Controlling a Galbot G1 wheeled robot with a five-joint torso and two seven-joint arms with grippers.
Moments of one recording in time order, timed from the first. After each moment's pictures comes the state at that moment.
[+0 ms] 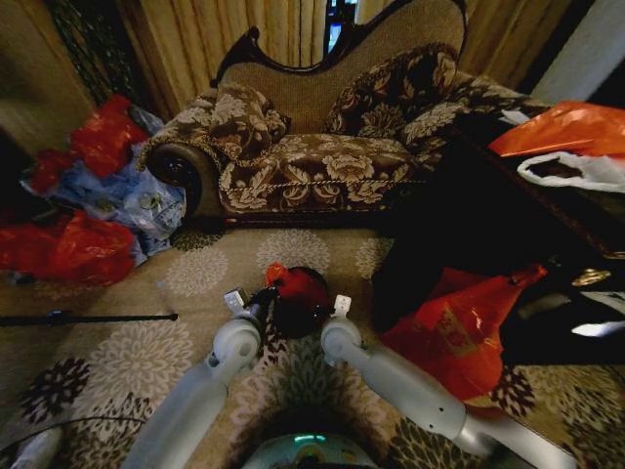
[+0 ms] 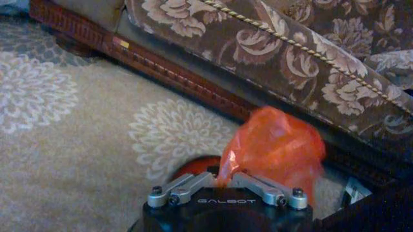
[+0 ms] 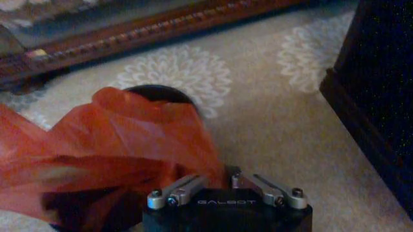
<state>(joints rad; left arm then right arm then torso) 1.04 -1.10 -0.13 -2.03 -1.06 0.29 -0.69 -0.60 1.13 -0.48 1.80 1.30 -0.23 1.11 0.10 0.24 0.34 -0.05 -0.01</state>
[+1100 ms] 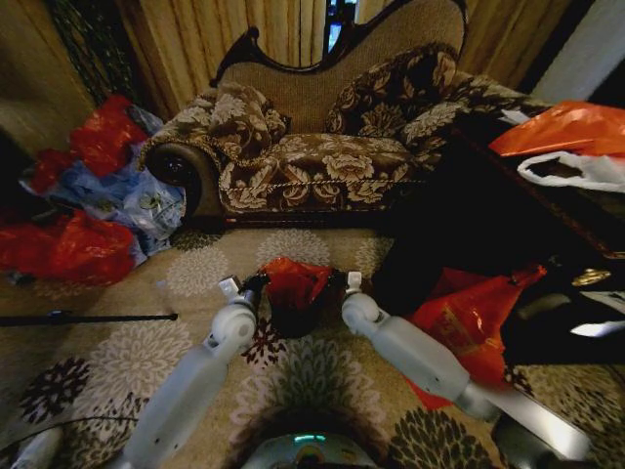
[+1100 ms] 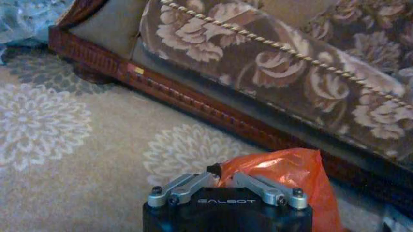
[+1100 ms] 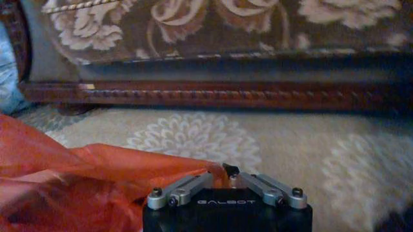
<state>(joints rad) 0.88 -1.10 -0.13 -1.85 -1.05 0.26 -0.66 -0.41 1.13 -0.44 1.38 0.95 -0.23 0.46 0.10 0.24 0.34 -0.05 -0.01</state>
